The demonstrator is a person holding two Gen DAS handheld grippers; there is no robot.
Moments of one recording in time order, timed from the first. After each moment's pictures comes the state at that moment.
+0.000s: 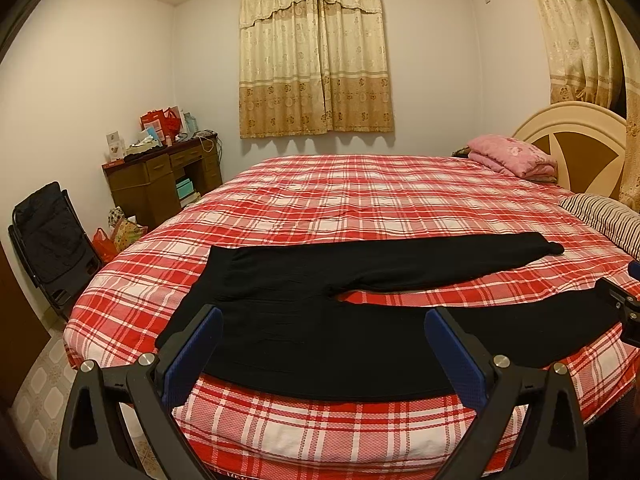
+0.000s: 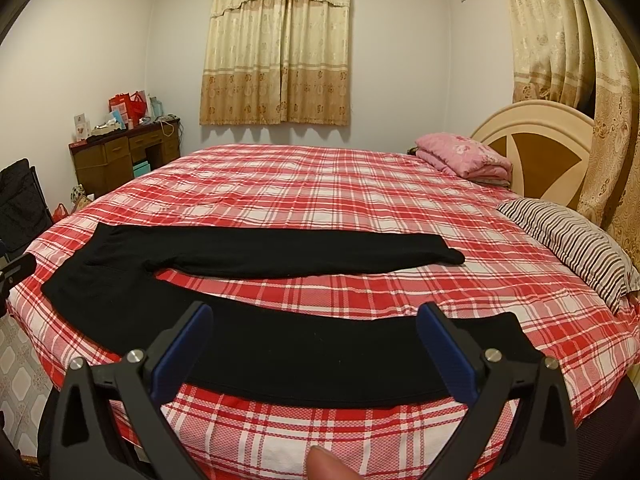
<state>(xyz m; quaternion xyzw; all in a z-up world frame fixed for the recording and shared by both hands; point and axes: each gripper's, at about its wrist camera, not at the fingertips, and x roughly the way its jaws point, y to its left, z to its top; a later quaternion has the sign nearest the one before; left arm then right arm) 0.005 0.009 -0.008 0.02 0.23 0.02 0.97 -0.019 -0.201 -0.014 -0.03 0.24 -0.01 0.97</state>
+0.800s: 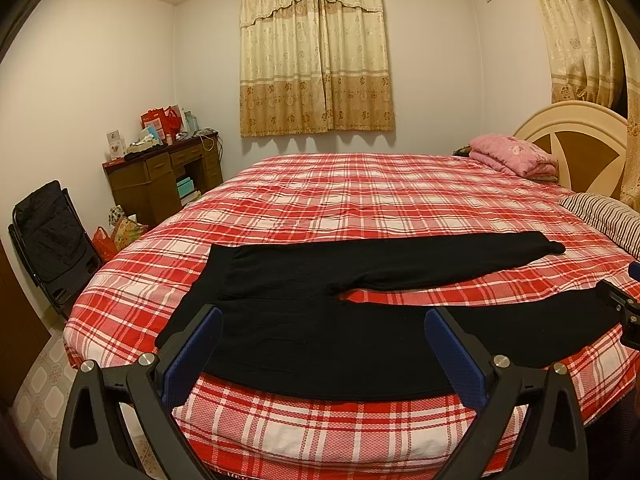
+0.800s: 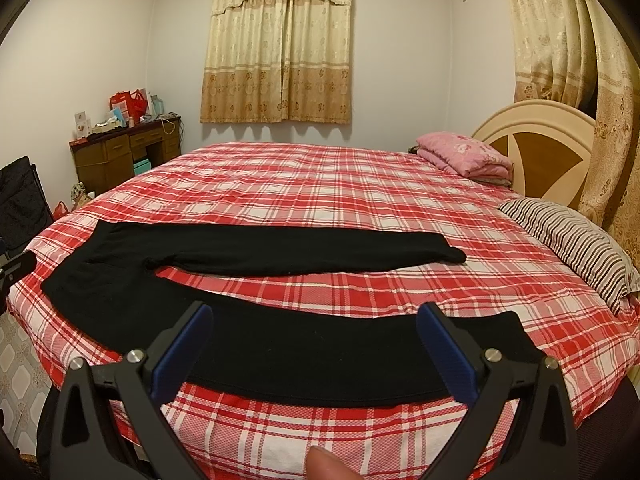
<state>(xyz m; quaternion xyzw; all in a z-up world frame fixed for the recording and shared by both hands) 0.005 0.009 -0.009 0.02 0.23 0.02 0.97 -0.018 -0.199 -0.018 -0.03 0.24 -0.01 0.97</state>
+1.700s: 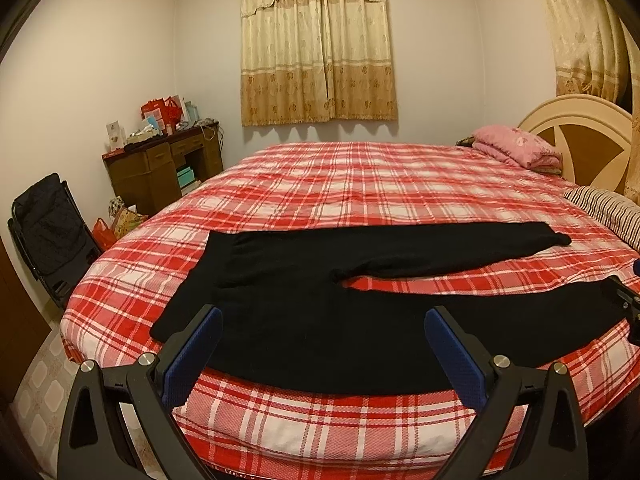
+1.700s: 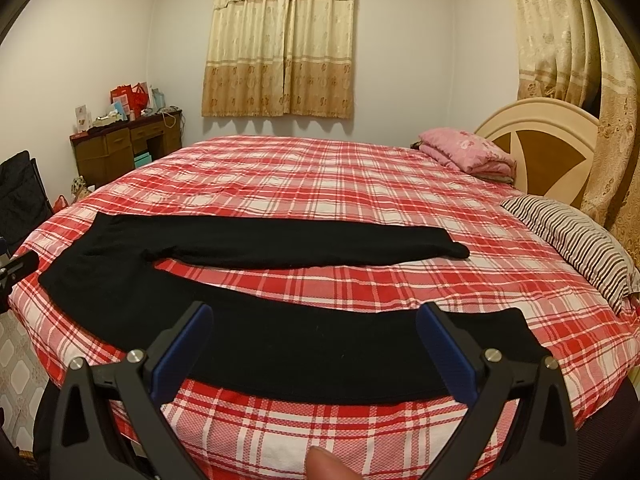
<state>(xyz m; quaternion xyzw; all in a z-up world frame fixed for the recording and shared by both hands) 0.018 0.011 -0.027 0.02 0.26 0.03 0.97 -0.015 -0.198 -0.028 -0.03 0.25 -0.01 0.97</state>
